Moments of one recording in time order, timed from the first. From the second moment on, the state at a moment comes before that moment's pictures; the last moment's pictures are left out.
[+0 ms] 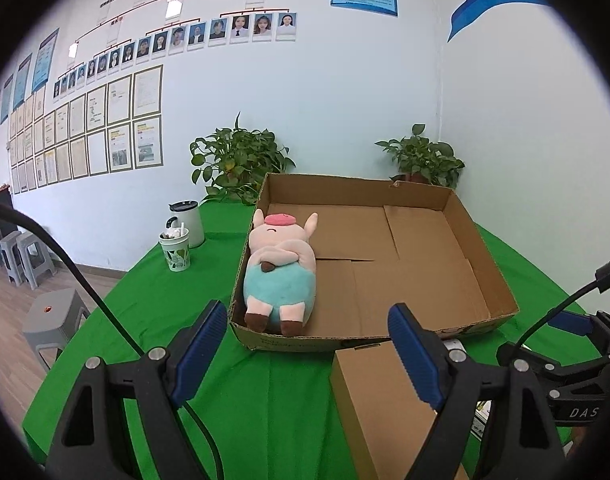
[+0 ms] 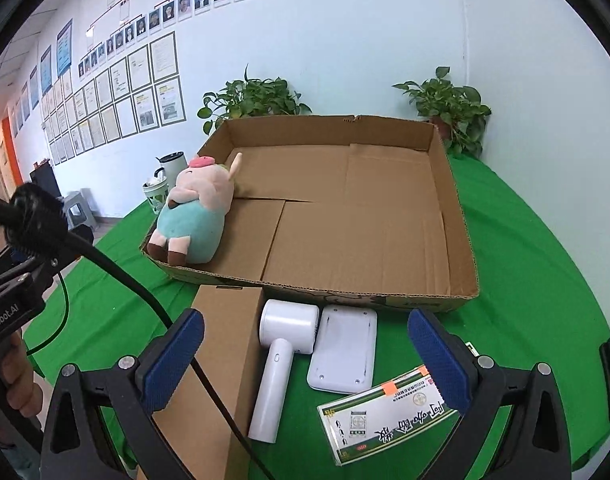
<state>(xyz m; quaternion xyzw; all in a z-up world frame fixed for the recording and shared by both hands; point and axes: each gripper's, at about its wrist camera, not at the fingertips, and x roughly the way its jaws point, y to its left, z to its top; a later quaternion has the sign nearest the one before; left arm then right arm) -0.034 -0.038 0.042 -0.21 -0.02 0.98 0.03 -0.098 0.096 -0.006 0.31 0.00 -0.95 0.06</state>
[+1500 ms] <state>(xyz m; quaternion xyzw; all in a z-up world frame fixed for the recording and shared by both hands) -0.073 -0.012 -0.087 -0.46 -0.12 0.84 0.24 -0.085 0.093 -0.103 0.49 -0.03 -0.83 0.25</state>
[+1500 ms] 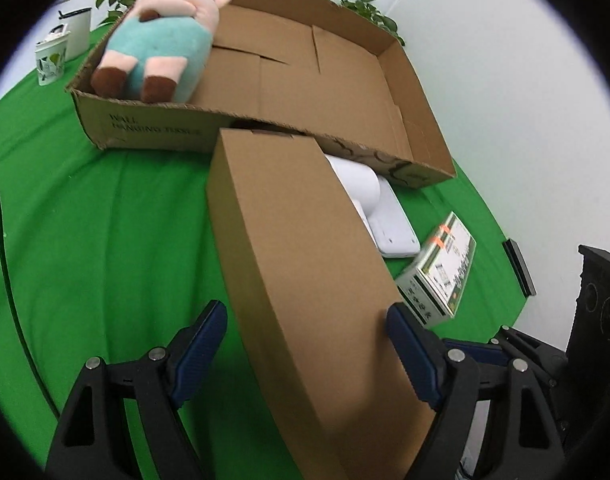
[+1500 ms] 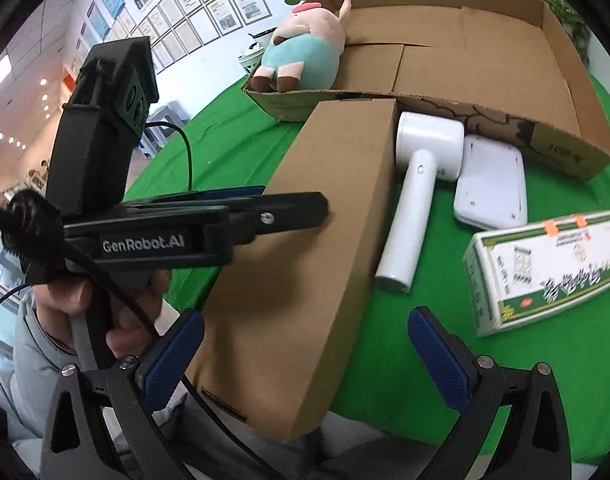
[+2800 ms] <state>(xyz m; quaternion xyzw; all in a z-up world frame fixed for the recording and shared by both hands) -0.037 -0.032 -0.116 -0.52 -0.24 0.77 0.29 -0.041 0.063 -0.118 0.47 -0.07 -0.83 0.28</state>
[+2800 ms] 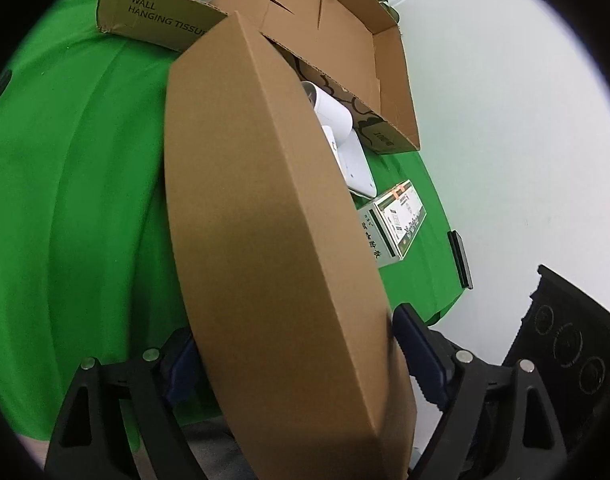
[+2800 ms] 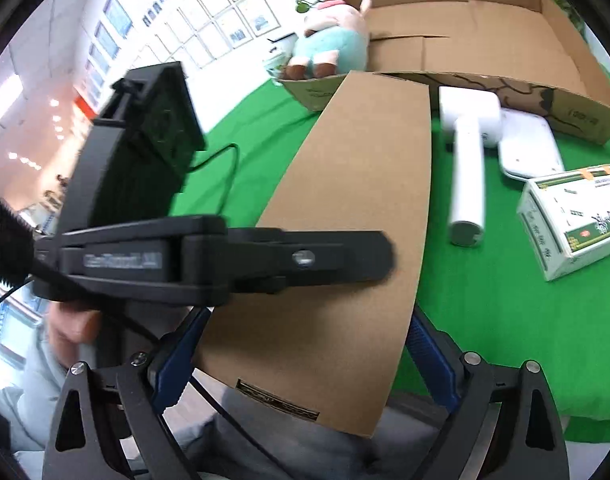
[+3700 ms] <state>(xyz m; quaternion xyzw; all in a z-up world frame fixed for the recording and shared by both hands) -0.045 -0.018 0.025 -0.37 -0.09 0.87 0.31 -0.058 0.070 -0.034 0.33 -0.05 -0.90 0.29</state>
